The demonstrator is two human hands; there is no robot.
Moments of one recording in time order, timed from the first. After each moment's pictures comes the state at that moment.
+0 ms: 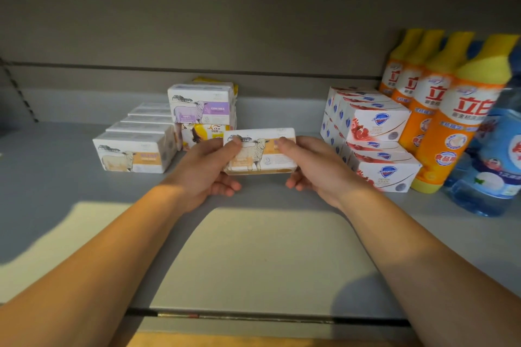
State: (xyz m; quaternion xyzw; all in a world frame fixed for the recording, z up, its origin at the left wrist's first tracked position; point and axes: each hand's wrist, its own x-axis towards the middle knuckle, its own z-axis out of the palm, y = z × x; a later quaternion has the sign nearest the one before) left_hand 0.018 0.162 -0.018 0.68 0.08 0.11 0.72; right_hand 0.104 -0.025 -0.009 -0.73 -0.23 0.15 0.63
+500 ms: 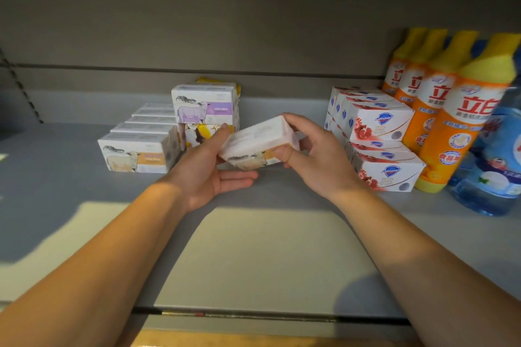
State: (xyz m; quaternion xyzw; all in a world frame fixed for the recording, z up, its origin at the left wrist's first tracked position) left_hand 0.021 0.164 -0.011 0.56 0.14 0.06 0.81; right_hand 0.099 -0.025 -0.004 -0.73 -0.39 -0.06 0.56
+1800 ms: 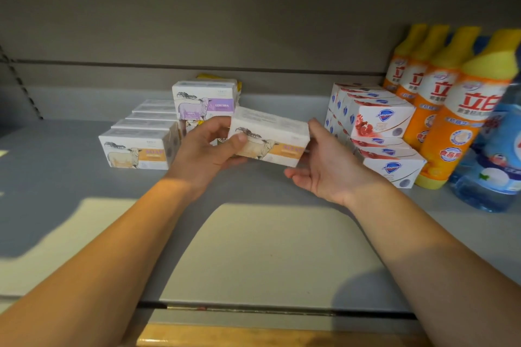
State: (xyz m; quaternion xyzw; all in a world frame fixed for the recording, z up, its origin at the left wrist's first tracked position) left_hand 0.017 0.166 -0.014 0.67 -0.02 0.22 0.71; right_hand 0.095 -0.025 0.008 -0.59 -0.07 0.32 0.74
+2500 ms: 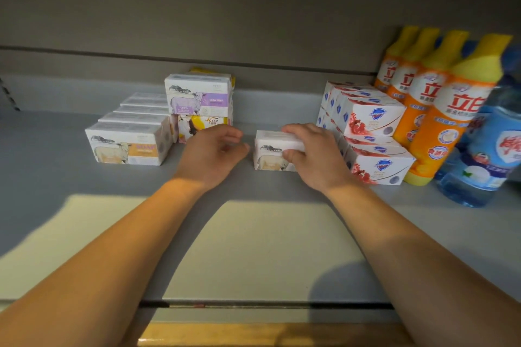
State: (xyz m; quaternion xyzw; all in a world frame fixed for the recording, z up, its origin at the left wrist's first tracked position) left_hand 0.031 0.162 -0.025 0.84 0.07 0.28 0.45; right_hand 0.117 -0.027 -0.017 -0.89 -0.32 -0.15 0.29
